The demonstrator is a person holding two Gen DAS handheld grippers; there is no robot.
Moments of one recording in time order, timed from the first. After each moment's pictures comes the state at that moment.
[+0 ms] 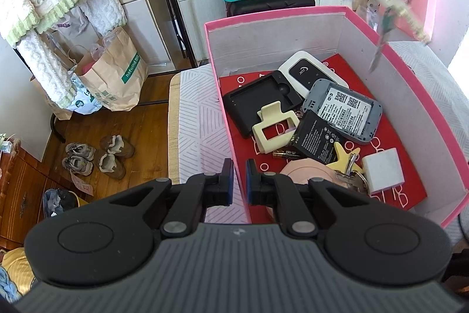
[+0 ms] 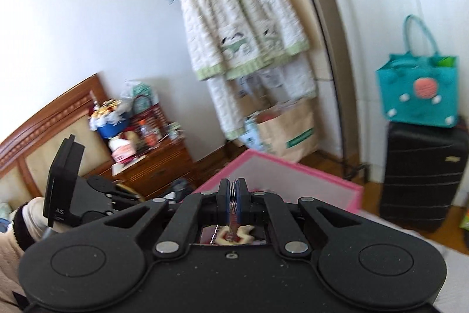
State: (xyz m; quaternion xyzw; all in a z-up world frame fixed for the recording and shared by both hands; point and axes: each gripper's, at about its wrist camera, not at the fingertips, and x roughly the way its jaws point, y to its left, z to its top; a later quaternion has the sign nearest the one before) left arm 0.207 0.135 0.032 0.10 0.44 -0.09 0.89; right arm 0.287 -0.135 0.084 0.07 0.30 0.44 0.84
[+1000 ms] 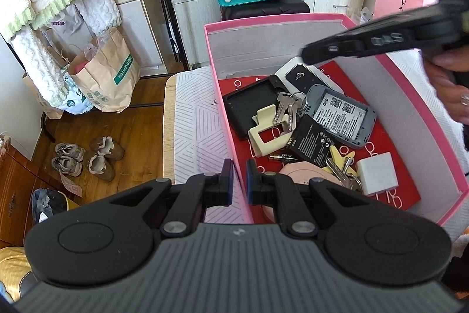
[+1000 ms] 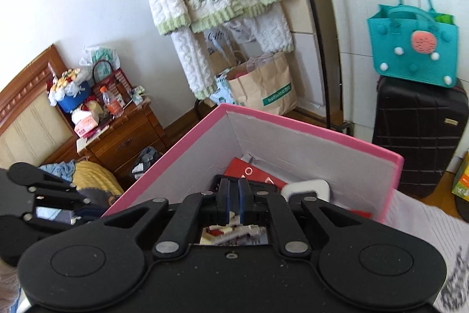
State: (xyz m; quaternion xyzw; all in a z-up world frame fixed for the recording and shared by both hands) left arm 0.205 0.144 0.030 0.08 0.44 -0.10 0.89; right arm 0.313 -0.079 0.029 0.04 0.38 0.38 0.85
